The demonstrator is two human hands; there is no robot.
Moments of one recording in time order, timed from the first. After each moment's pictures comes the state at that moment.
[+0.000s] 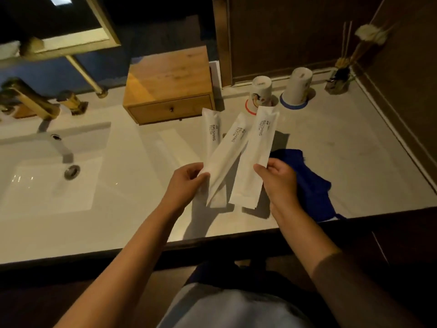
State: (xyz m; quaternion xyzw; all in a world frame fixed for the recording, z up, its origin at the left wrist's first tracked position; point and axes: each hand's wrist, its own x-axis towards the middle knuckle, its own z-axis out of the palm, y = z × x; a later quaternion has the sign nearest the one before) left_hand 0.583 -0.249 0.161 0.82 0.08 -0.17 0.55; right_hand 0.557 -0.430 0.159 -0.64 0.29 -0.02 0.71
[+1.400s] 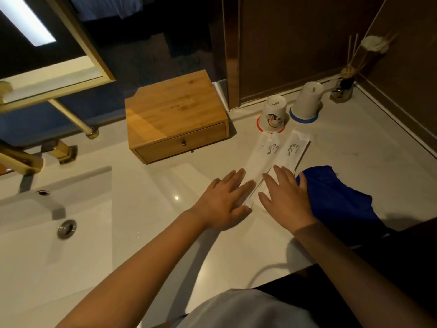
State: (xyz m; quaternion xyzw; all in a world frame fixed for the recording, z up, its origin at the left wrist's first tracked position) left_hand 0.688 -0.212 0.112 0.88 -0.44 -0.17 0.05; right_hand 0.617 -0.382 0.123 -0.99 0.10 0.09 0.04
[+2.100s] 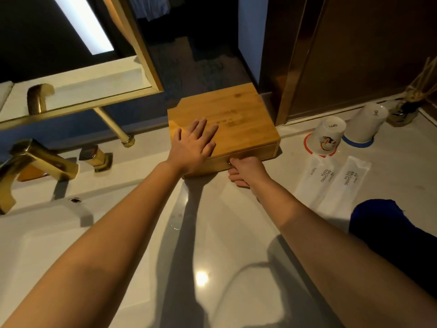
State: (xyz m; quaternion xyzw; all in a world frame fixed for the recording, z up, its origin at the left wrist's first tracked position) left_hand 0.882 -0.103 0.148 0.96 -0.27 -0.05 0.04; right_hand 0.799 -0.251 0.152 -0.66 0.33 0.19 0.65
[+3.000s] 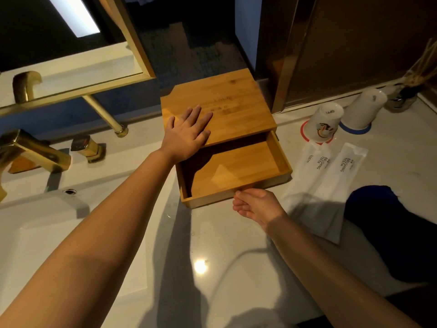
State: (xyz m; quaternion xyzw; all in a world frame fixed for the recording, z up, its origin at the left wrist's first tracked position) left_hand 0.887 -0.102 0.147 0.96 -0.26 -0.06 0.06; right_hand 0.704 -0.259 0.114 -0.59 0.31 0.19 0.72
